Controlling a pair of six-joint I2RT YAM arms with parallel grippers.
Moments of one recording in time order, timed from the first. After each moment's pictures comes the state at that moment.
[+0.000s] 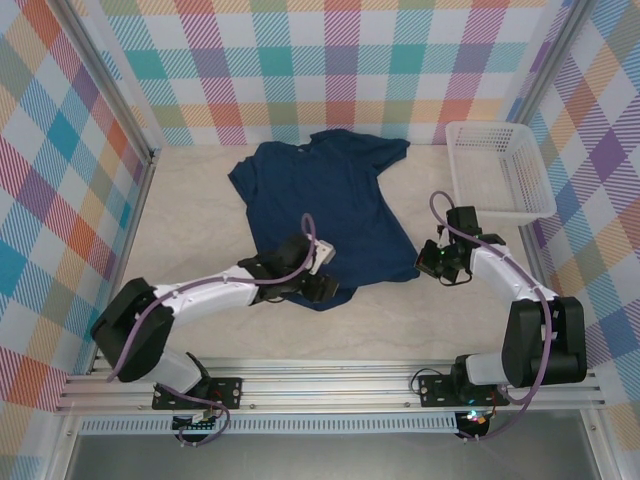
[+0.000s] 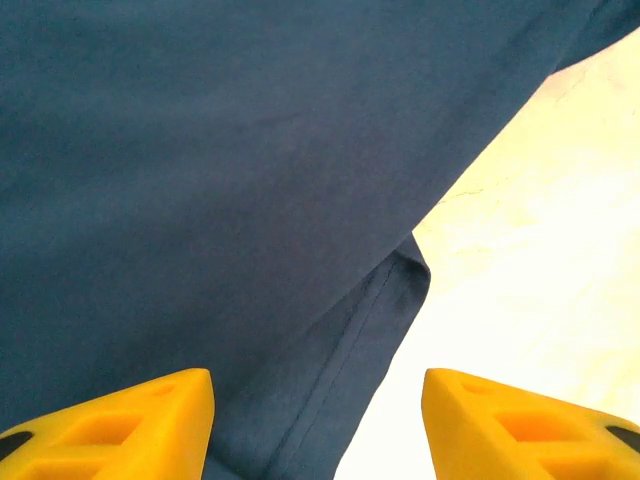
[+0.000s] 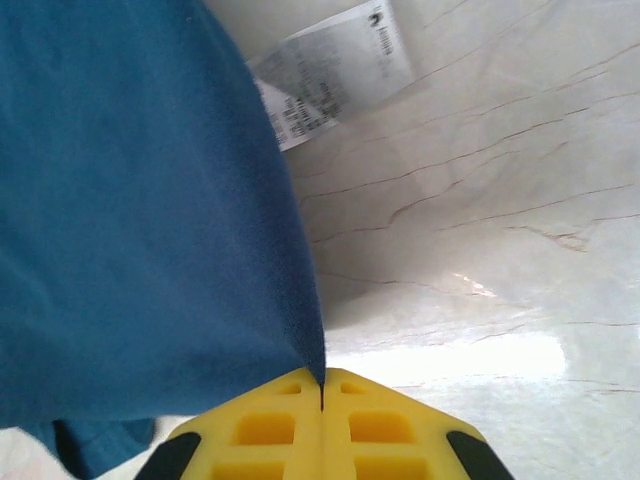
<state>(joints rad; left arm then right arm) -0.83 1.52 0.87 -0.24 0.09 -0.22 0.09 1.36 0.81 -0.63 -0.34 0.52</state>
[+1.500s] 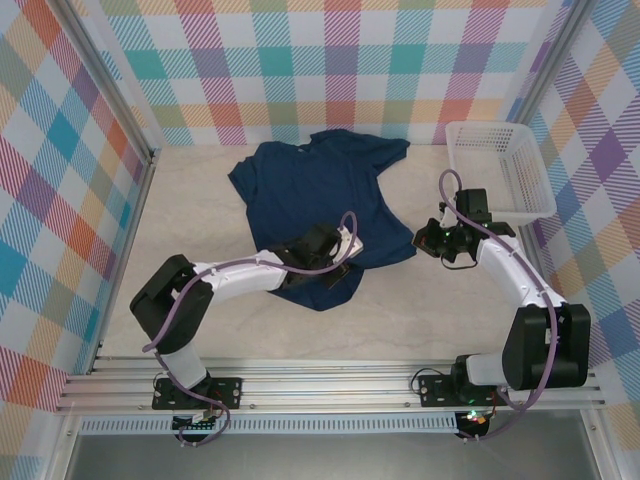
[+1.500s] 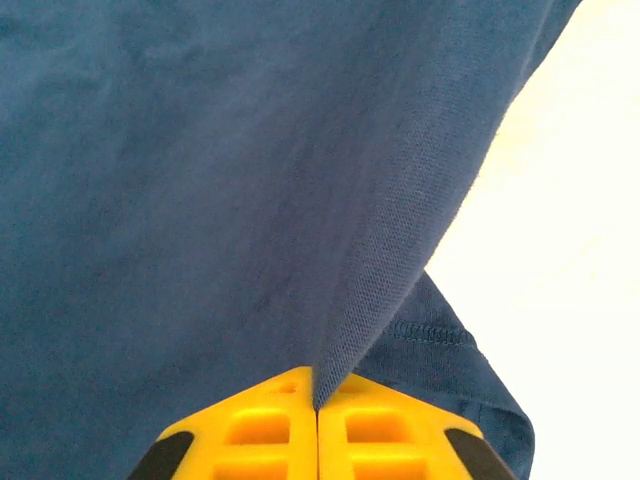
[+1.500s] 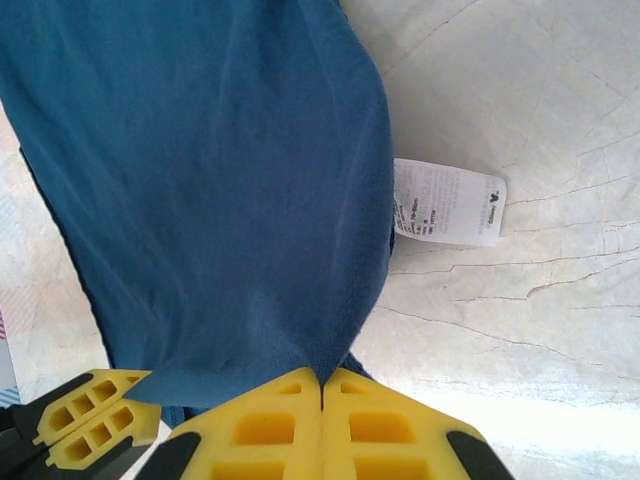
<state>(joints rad) -0.82 1.73 1.07 -0.18 0.01 0.15 0.06 1.35 0.94 -0.62 -0.46 0.51</state>
